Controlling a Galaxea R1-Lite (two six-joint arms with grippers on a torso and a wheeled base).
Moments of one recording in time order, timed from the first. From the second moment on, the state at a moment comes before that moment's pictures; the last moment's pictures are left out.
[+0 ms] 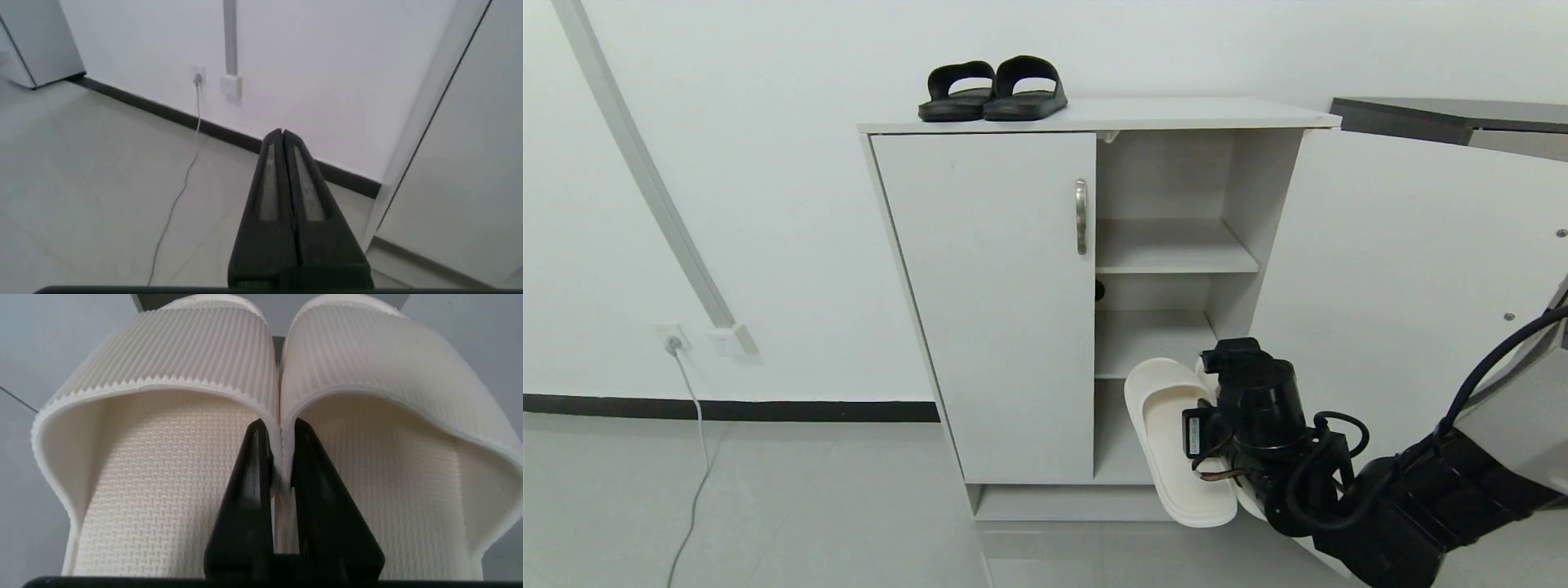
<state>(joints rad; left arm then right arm) 0.07 0.33 -0.06 -0.25 0.46 0.01 0.70 2.01 -0.76 -0.84 -0.60 0.24</state>
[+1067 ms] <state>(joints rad) 0.00 0.00 0.00 0.00 0.00 0.05 0.72 2.05 -0.78 -0.91 -0.61 0.20</state>
